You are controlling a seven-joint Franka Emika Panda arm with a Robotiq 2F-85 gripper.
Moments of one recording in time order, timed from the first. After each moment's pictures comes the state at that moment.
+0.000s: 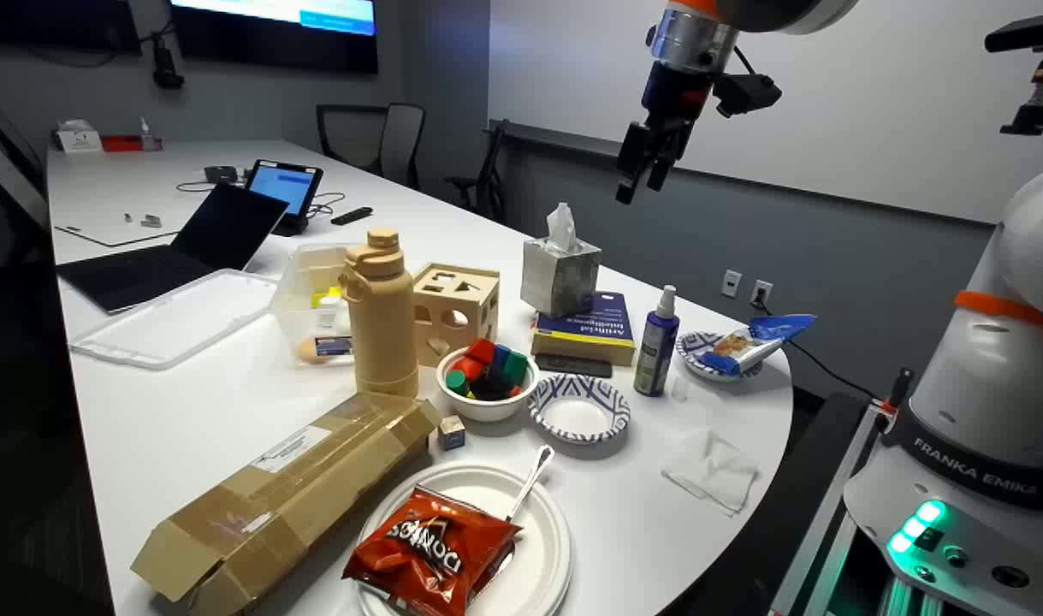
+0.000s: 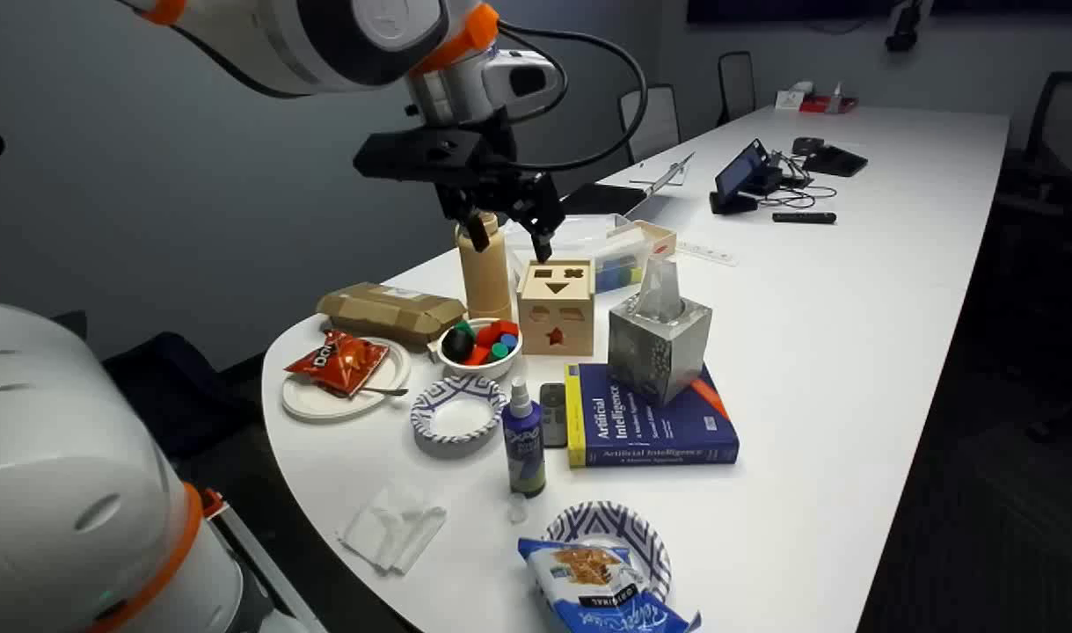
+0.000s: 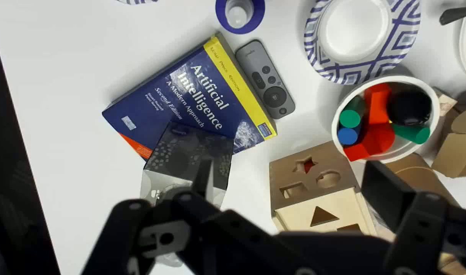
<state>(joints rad) 0.00 -0.61 0.02 -2.69 -0.07 2.33 -0.06</state>
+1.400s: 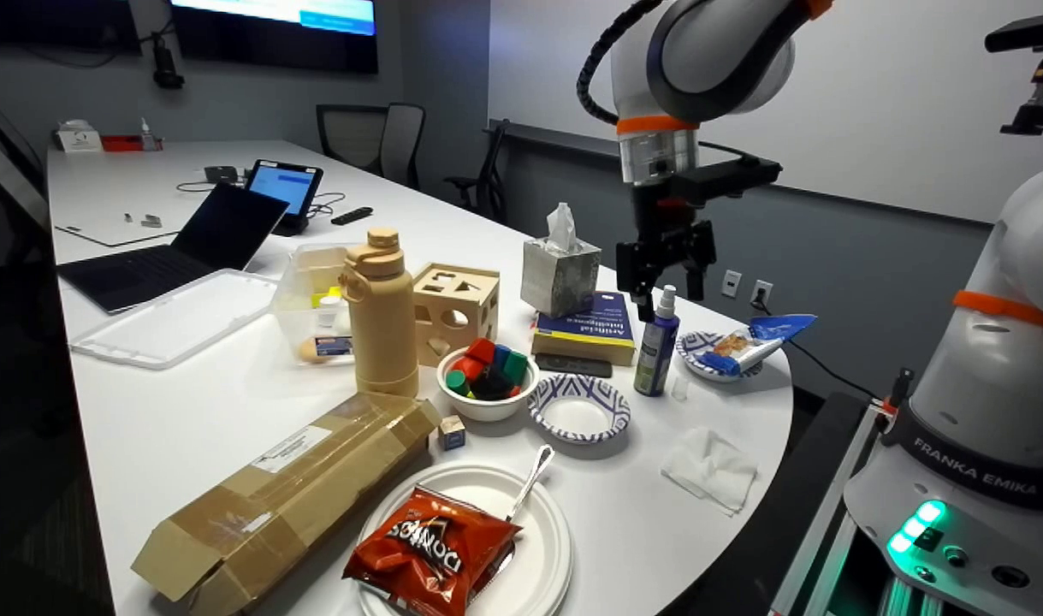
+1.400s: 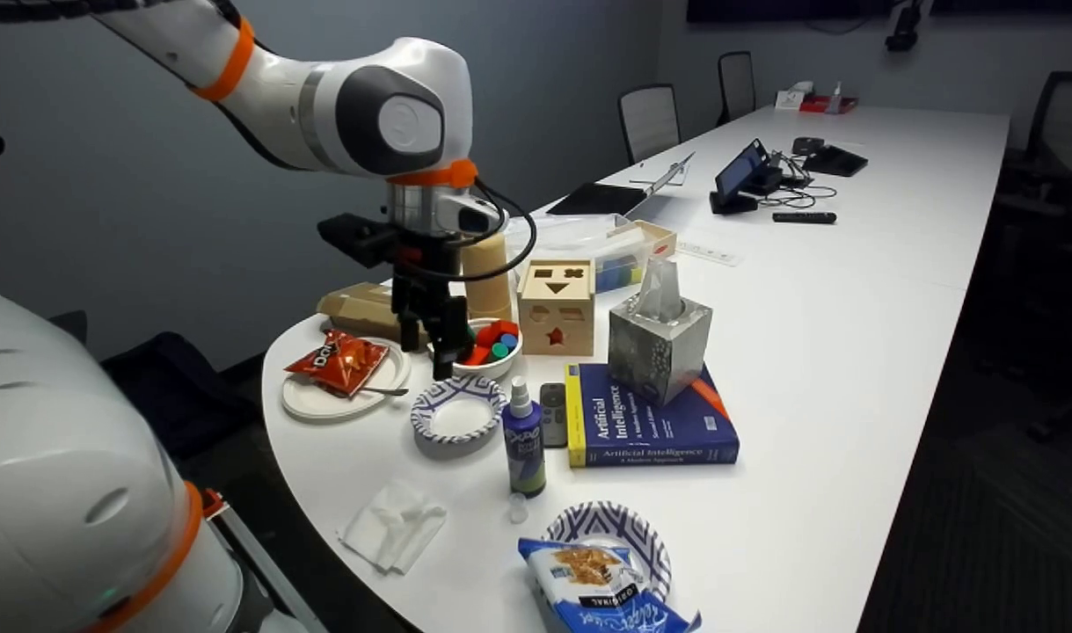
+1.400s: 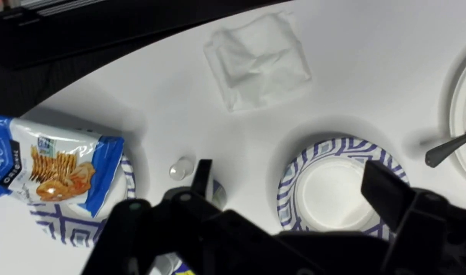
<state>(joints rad) 0.03 -0.37 0.16 -2.71 0.05 2.07 0.36</state>
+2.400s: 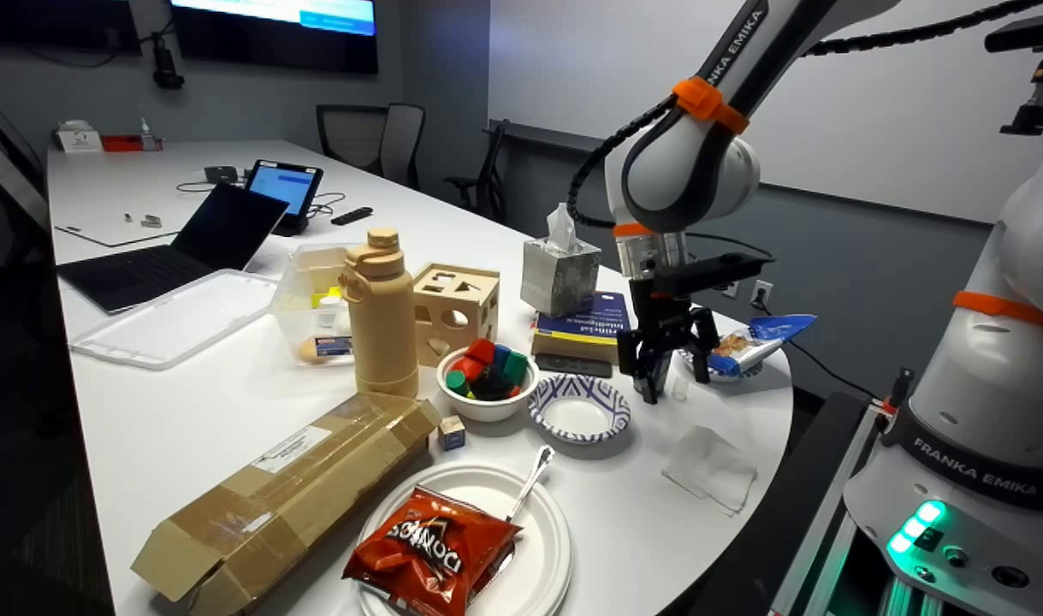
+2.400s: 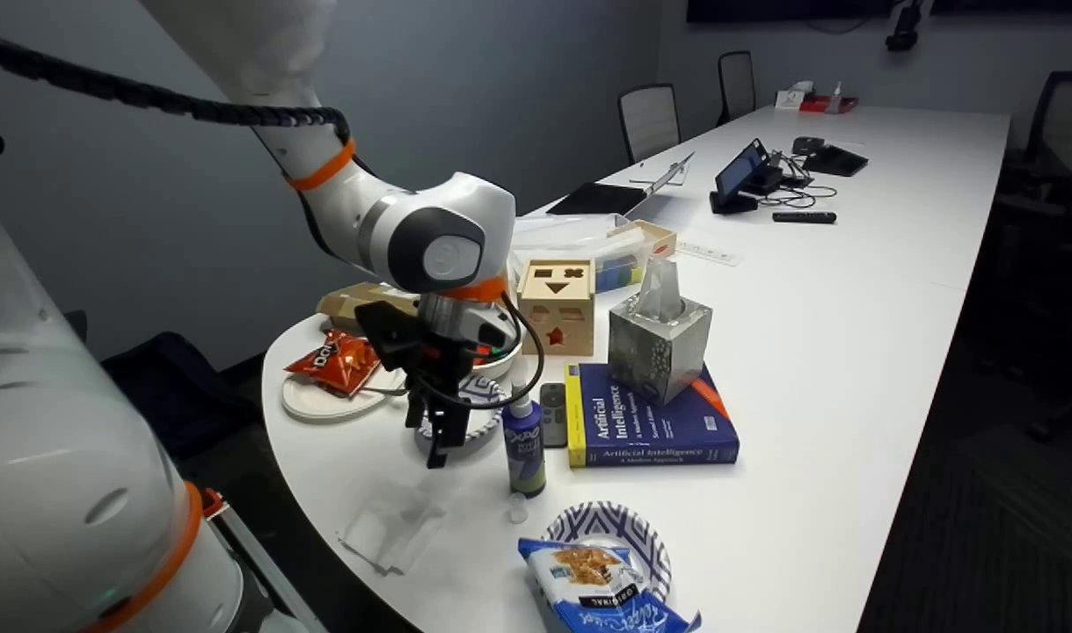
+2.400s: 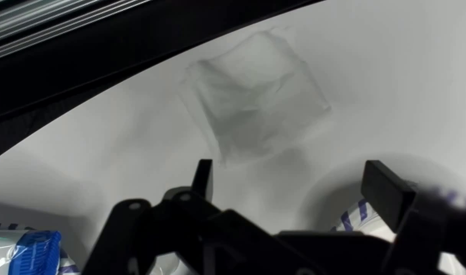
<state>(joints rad) 0.03 -0.02 0.09 -2.75 0.13 2.31 0.35</state>
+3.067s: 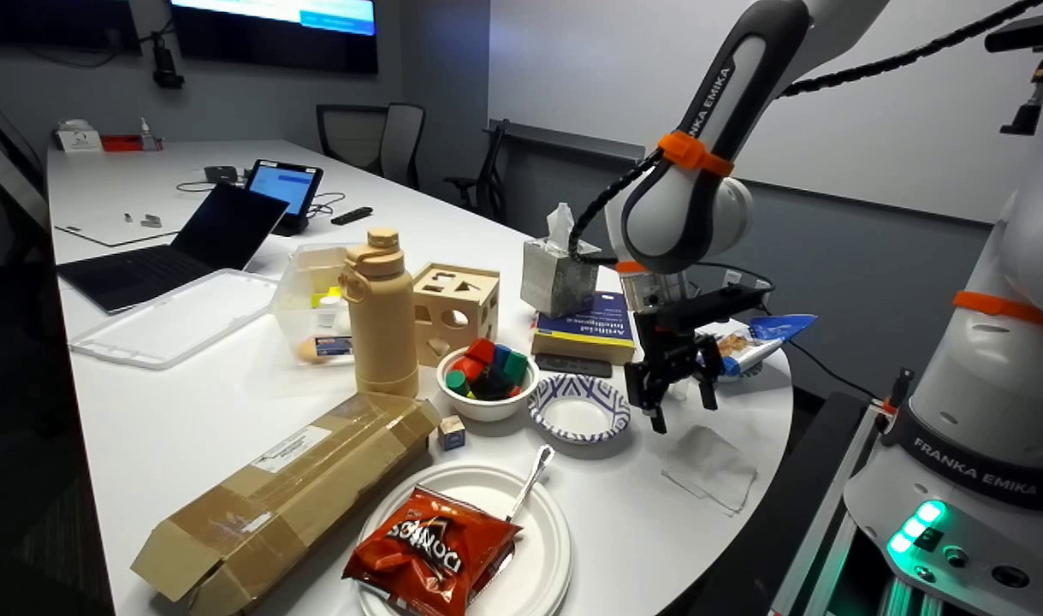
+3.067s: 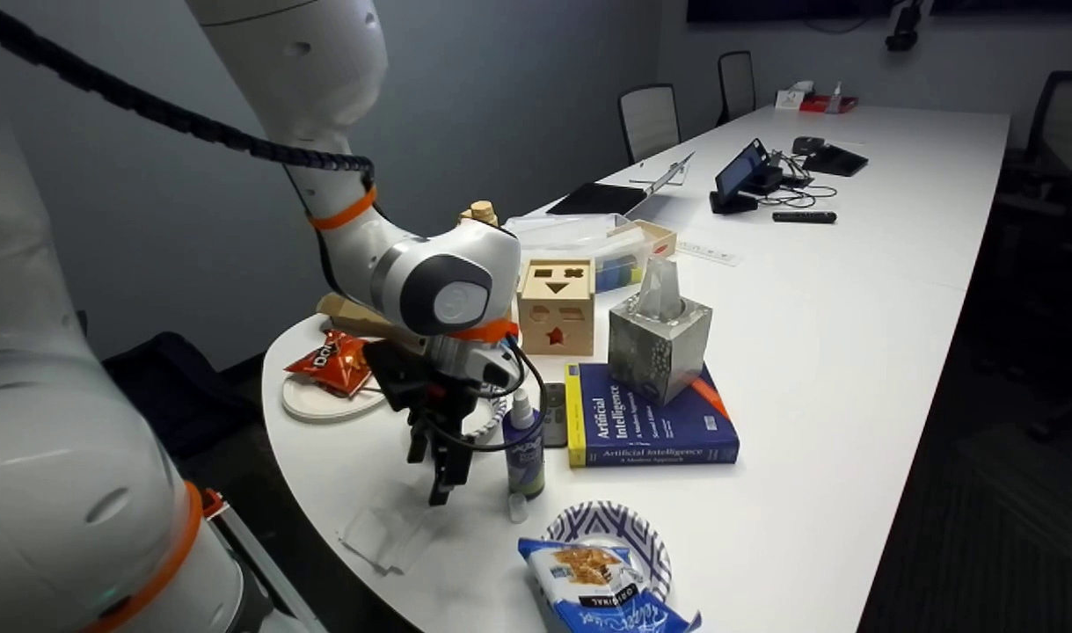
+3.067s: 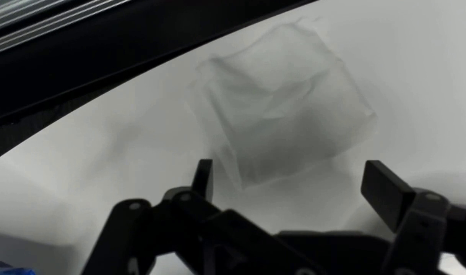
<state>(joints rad) 0.03 0.13 0.07 -2.75 0.09 2.41 0.36</state>
